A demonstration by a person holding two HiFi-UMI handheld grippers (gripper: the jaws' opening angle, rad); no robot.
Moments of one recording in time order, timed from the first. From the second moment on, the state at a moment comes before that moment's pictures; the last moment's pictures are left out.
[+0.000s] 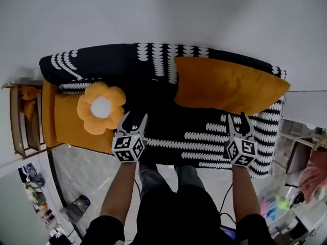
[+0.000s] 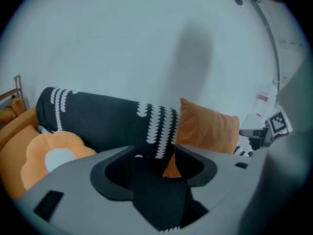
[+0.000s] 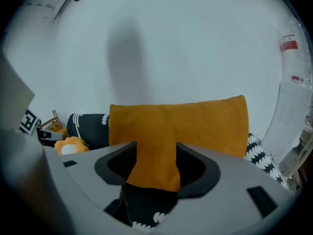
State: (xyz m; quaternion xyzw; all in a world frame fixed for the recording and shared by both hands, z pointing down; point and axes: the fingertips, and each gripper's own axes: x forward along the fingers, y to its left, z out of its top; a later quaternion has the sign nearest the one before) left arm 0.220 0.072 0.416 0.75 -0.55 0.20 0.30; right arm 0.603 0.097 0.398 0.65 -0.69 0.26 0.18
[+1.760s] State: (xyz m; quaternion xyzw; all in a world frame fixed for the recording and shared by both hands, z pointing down) left arm -0.177 0.081 0.563 0.64 -0.57 0.17 0.49; right arm 0.074 0.008 0.625 0.43 -0.69 0.54 0.22
